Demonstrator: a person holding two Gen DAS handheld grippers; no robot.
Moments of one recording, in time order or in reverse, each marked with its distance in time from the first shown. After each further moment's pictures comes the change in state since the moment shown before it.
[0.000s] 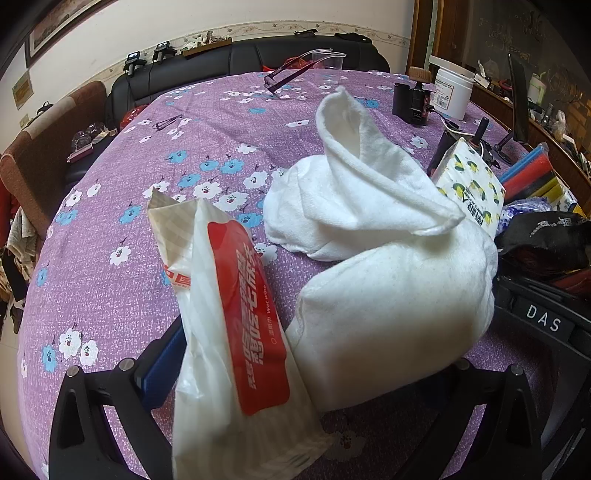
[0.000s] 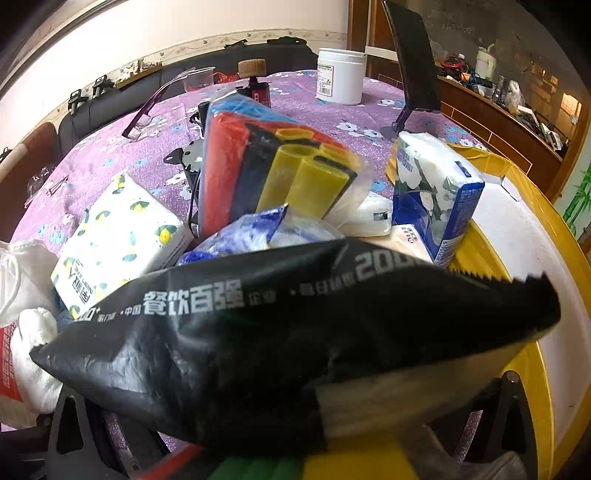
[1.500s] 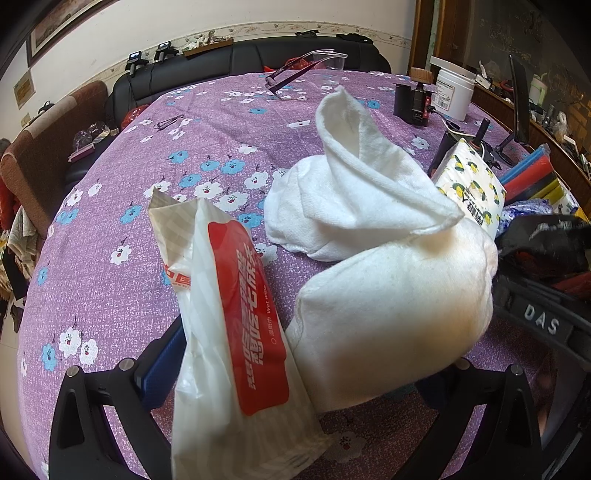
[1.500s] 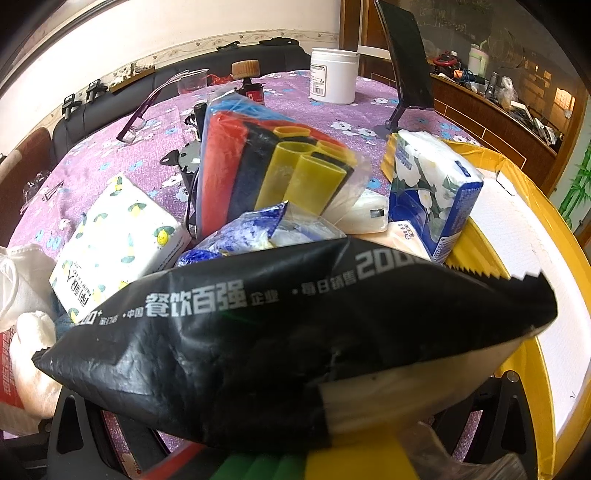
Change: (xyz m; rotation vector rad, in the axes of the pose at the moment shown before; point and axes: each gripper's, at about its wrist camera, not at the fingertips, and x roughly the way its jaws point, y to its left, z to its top) left arm 0.001 0.002 0.001 -0.014 0.001 0.008; right arm -0.002 0.001 0.000 -0.001 0.016 -0.005
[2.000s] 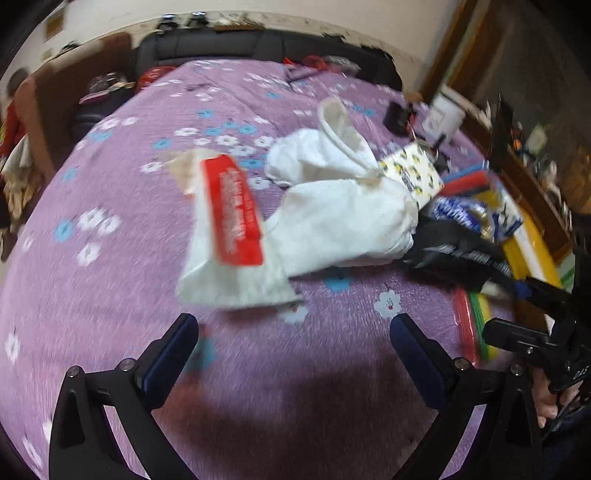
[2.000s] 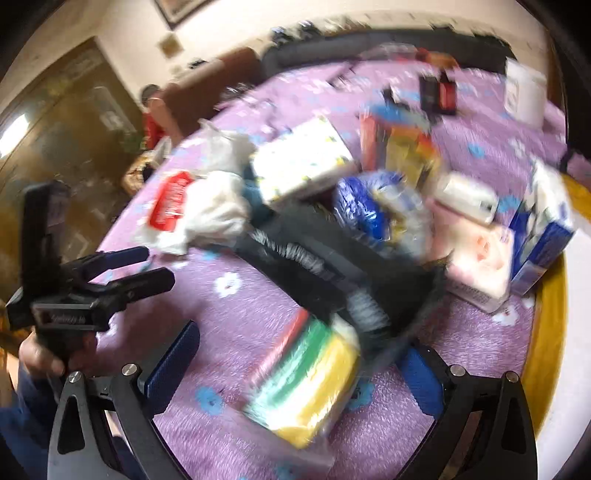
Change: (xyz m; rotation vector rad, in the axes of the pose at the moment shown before) left arm -0.069 0.007 -0.056 -0.227 0.007 -0.121; right arm -0.046 -0.063 -0.014 -0.518 0.094 0.757
